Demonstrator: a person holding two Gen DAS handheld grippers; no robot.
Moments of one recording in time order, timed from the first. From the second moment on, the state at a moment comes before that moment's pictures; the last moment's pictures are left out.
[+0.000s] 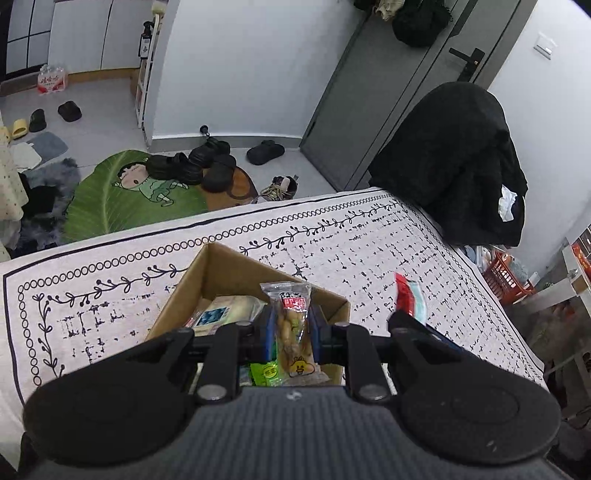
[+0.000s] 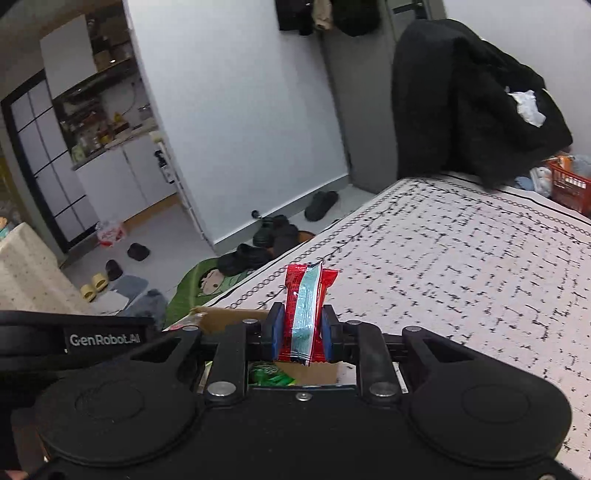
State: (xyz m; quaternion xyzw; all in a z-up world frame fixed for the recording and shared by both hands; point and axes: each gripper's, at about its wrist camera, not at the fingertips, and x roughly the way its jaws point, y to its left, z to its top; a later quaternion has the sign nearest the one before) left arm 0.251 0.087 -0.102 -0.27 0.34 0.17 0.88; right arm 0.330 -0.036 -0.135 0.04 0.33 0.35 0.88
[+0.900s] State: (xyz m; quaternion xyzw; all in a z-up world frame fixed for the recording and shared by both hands) left arm 0.223 0.130 -0.083 -0.30 0.35 0.21 0.86; right arm 0.304 -0.024 -0.132 0.00 0.34 0.34 0.88
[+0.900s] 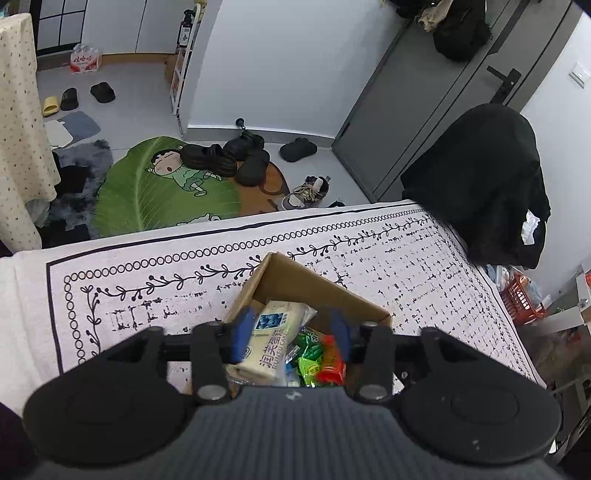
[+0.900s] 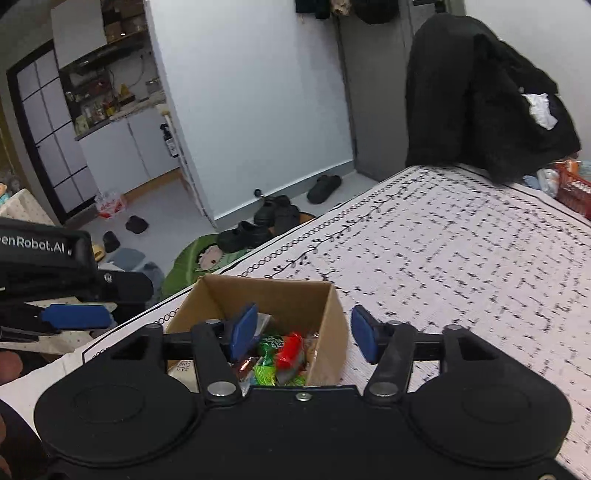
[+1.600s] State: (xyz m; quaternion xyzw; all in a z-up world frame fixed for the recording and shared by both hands) left arm 0.174 0.120 -0.045 -0.26 0.37 0.18 0.88; right arm 0.253 -0.093 -0.066 0.04 0.32 0.25 0.91
